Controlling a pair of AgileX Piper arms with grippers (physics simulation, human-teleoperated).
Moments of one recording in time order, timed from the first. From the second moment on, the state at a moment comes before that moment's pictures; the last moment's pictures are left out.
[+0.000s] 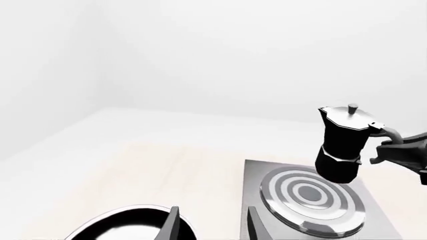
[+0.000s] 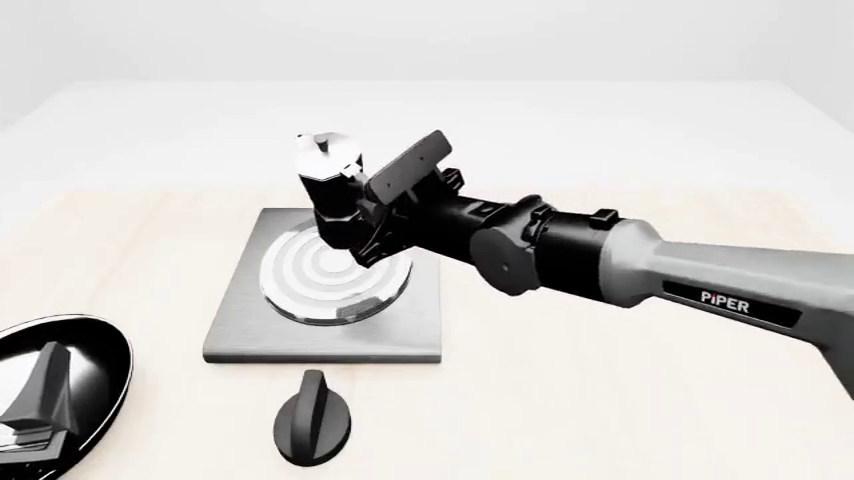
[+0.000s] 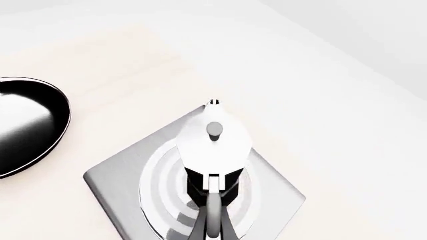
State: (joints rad) left arm 0.16 0.01 -0.01 -0.06 -0.03; right arm 0.74 1.78 -1.26 -0.08 -0.19
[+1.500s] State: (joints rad) left arm 0.15 0.12 0.00 -0.15 -0.04; right arm 0.73 2.08 -1.38 -0.18 -0.12
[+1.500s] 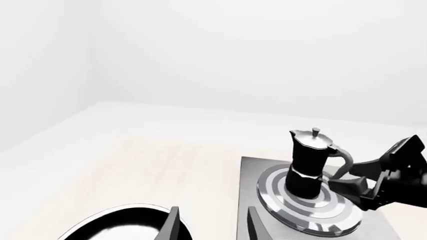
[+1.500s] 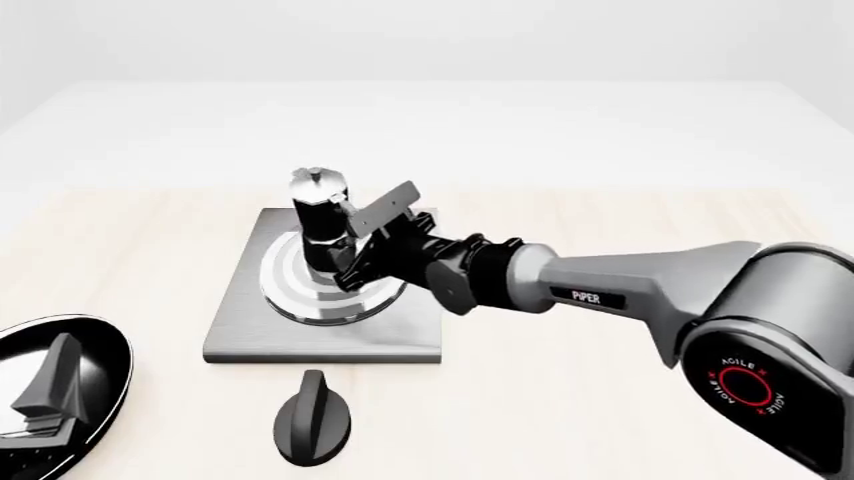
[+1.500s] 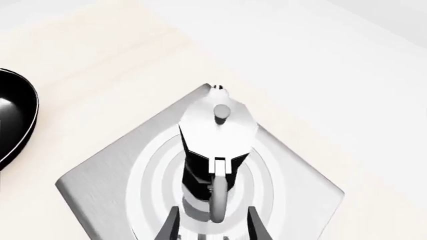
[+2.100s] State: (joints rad) left arm 0.15 0.02 0.00 -0.07 -0.03; right arm 0.78 1.54 -1.02 -0.04 -0.13
